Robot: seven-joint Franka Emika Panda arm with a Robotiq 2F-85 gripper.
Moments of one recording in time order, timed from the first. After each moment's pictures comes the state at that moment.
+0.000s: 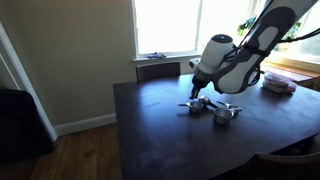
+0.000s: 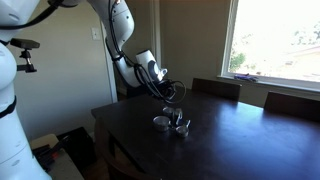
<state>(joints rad) 0.32 0.63 -0.27 -2.05 -0.45 3.13 -0.18</state>
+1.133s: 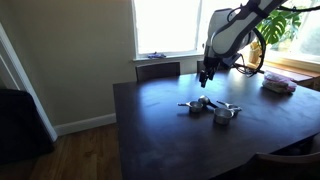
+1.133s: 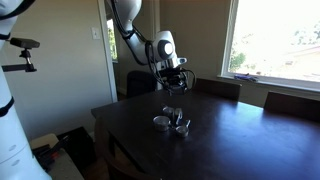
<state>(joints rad) 0.09 0.50 -0.11 -1.92 -0.22 2.62 -0.14</state>
